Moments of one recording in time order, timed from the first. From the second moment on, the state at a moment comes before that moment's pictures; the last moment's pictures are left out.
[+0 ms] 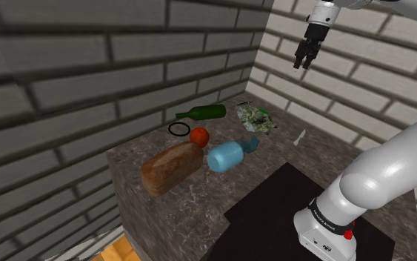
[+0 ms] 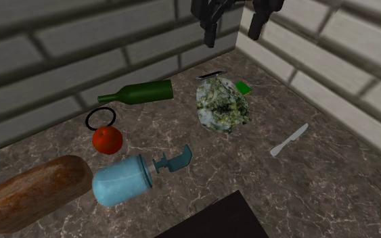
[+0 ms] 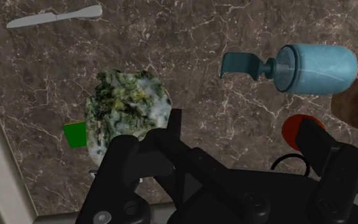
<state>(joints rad) -0.07 -0.22 -0.41 -1.78 -0.03 1.47 -0.42</state>
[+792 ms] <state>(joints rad) -0.04 -0.32 -0.31 -2.26 -0.05 1.90 -0.23</state>
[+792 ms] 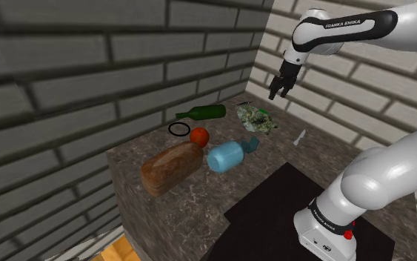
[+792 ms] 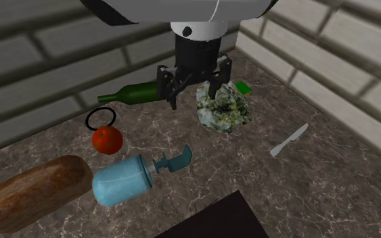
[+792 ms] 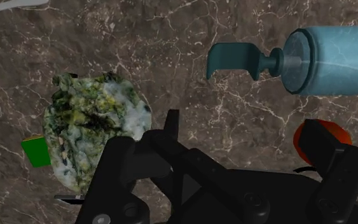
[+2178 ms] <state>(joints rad) 0.05 0.06 -0.20 -2.59 0.05 2.71 -0.02</state>
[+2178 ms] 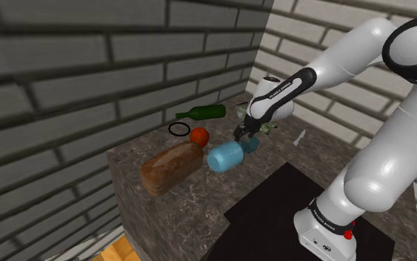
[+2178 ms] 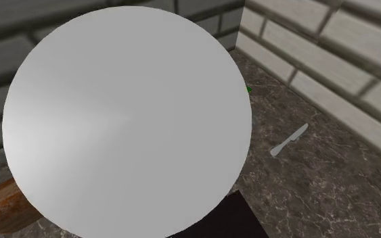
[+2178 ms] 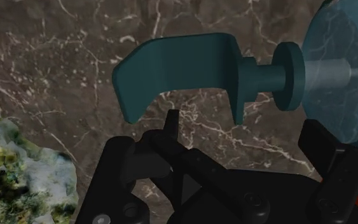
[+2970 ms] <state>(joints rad) 0.05 0.15 -0.19 -2.58 0.11 2.87 -0.06</state>
